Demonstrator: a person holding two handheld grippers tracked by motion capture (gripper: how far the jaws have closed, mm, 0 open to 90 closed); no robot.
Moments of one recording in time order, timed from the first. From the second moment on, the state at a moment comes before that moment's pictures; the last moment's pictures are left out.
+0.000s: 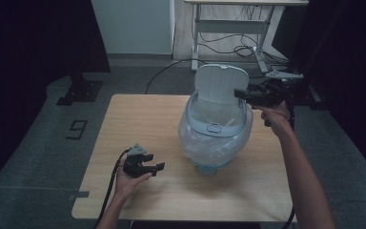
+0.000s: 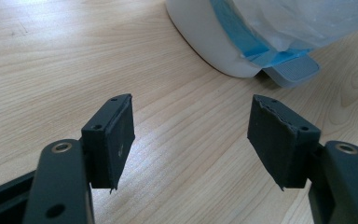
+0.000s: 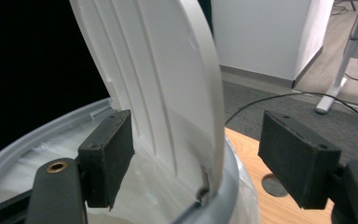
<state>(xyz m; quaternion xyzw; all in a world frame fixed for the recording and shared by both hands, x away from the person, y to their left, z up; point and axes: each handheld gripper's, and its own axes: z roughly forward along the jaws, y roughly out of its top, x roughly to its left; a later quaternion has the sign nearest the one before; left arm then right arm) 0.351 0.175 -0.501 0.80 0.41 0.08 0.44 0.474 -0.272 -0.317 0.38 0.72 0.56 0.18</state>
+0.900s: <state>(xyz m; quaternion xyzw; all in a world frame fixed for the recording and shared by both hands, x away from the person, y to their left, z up) 0.349 0.168 -0.502 0.80 0.40 0.08 0.44 0.420 -0.253 -0.313 0.30 0.76 0.57 0.09</state>
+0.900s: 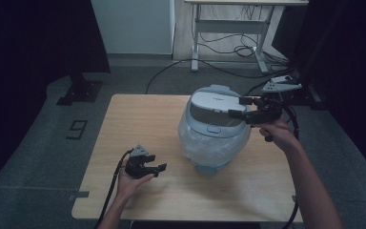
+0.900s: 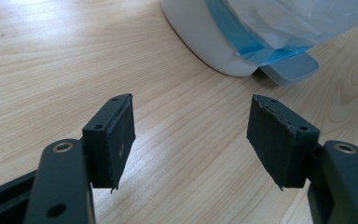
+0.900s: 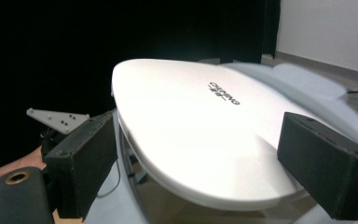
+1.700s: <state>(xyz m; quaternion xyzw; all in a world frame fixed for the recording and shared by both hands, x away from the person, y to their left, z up) 0.348 0.167 -0.504 0.80 0.40 0.09 0.43 0.414 -0.220 -0.329 0.36 0.77 0.50 0.20</state>
